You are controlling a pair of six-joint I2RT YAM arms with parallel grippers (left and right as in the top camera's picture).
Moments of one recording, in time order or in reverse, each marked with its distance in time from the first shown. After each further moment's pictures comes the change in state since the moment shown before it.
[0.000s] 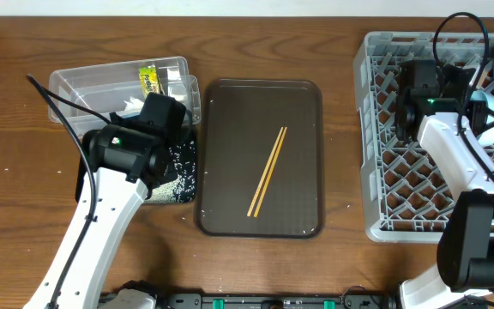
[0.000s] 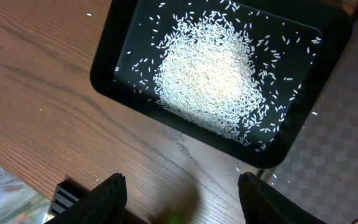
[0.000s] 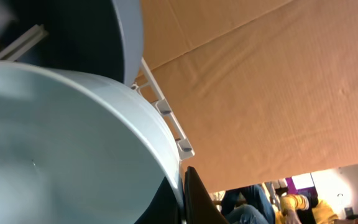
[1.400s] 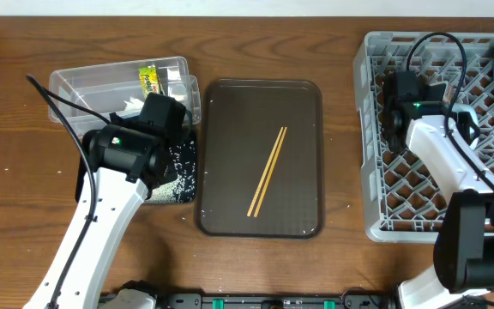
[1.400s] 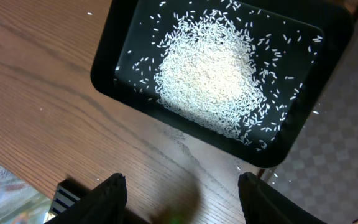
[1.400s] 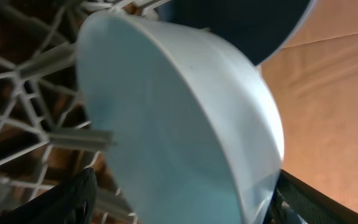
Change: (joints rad) left arm 0.000 0.000 0.000 -0.004 0.000 0.000; right arm 0.063 -0.003 -0.033 -0.160 -0.387 0.033
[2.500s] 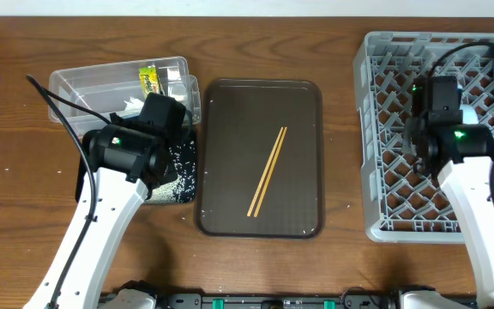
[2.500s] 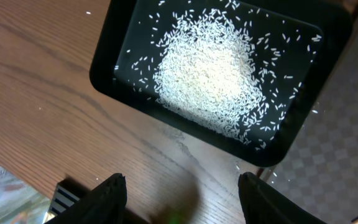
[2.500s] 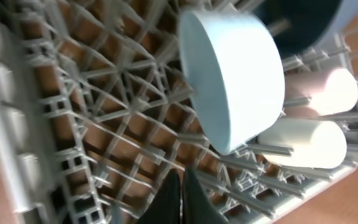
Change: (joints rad) left arm 0.000 0.000 0.000 0.000 0.004 0.000; right arm -0.003 -0.365 -0.001 -0.177 -0.487 0.090
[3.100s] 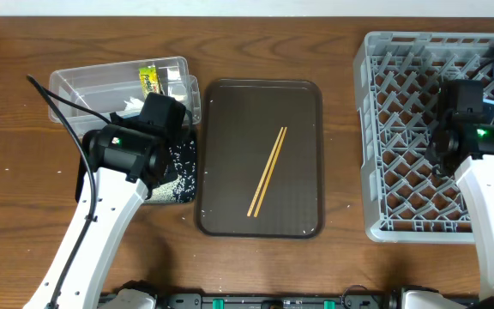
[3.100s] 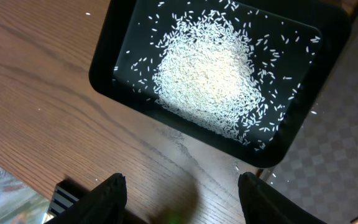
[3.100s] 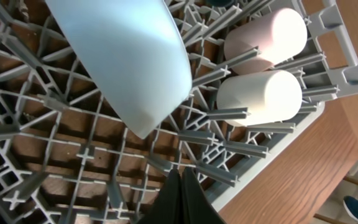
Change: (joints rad) left arm 0.000 0.000 0.000 0.004 0.000 0.000; right arm -0.132 0.013 0.000 -0.055 0.050 0.096
